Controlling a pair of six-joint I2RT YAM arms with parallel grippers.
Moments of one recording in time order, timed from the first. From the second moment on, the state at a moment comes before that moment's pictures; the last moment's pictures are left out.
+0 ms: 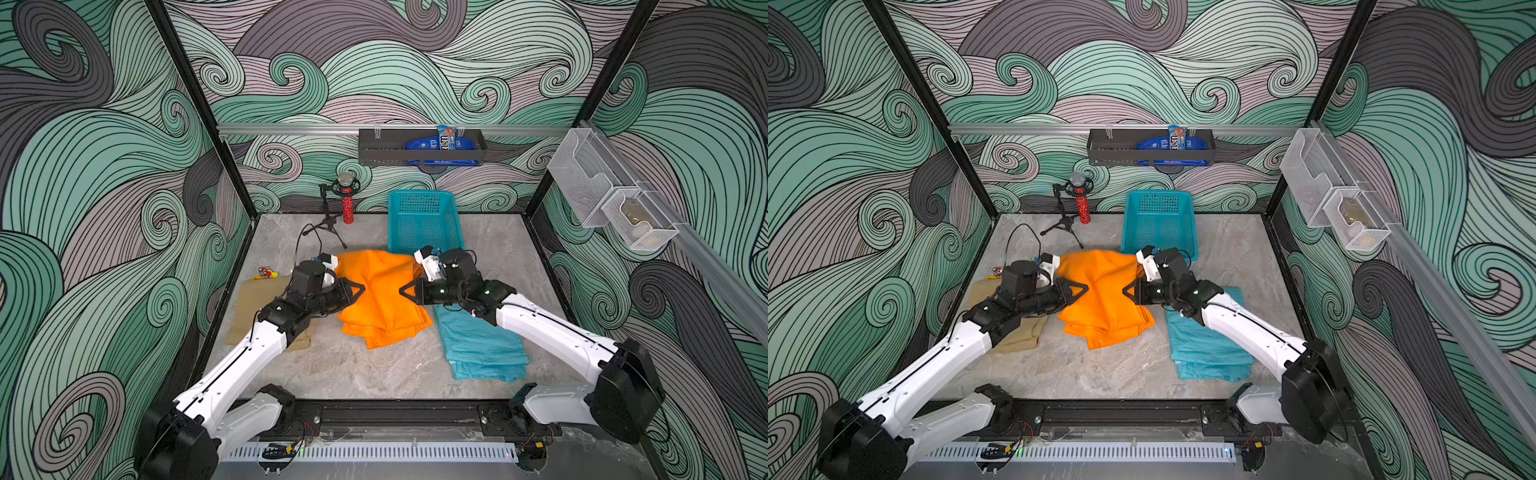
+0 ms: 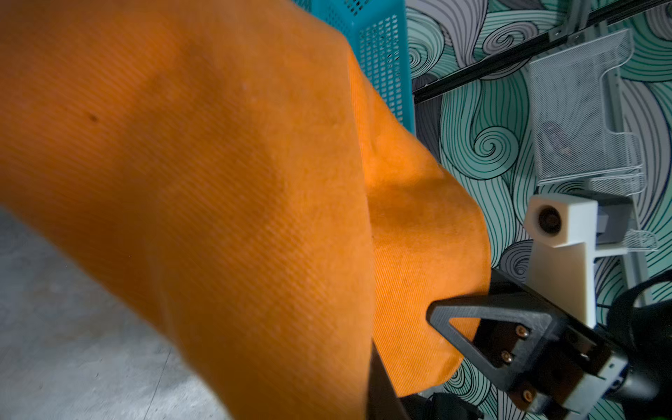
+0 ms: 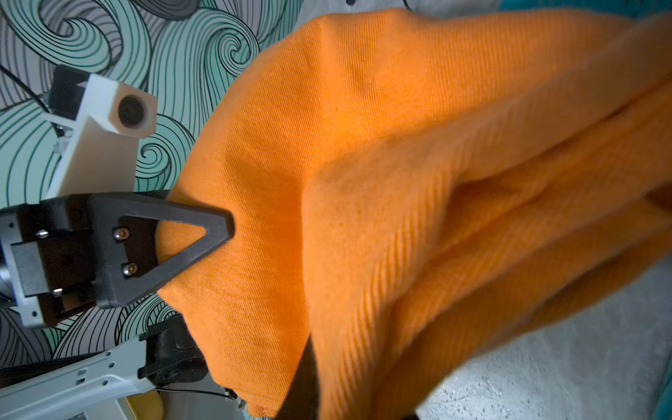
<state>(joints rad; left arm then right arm) -0.42 1.08 0.81 -0.27 0.37 -0.84 0.60 1.36 1.05 -0.33 -0.39 0.59</state>
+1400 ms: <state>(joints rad) -0.45 2.43 2.15 -0.19 0.32 -0.75 0.04 2.23 1.92 -0.49 -0.46 0.37</state>
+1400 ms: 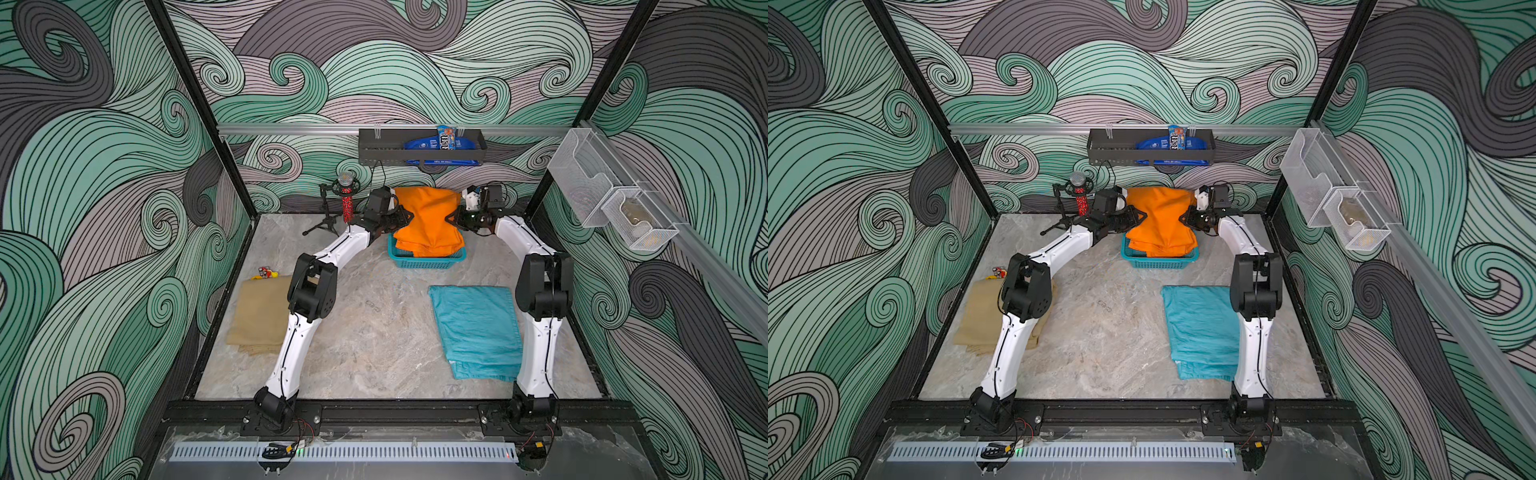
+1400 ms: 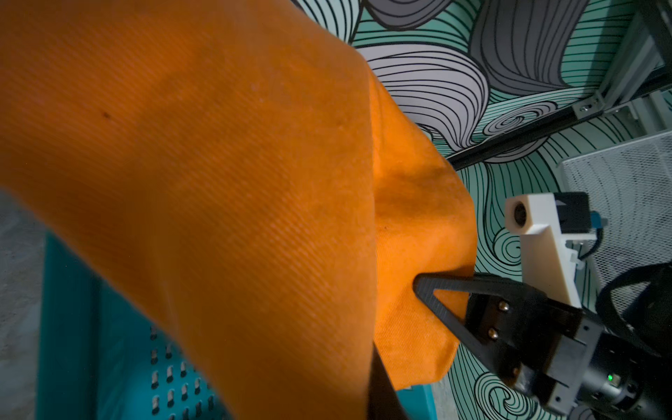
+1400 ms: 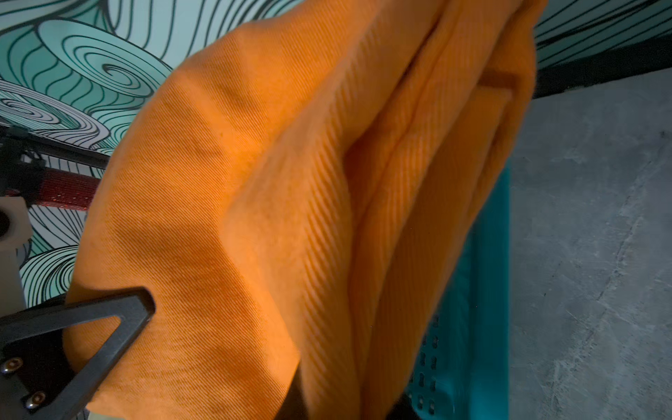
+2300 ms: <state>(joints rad) -0.41 2.33 2.14 -0.23 0.26 -0.57 0.00 1.96 1.73 -0.45 -0.25 0.30</state>
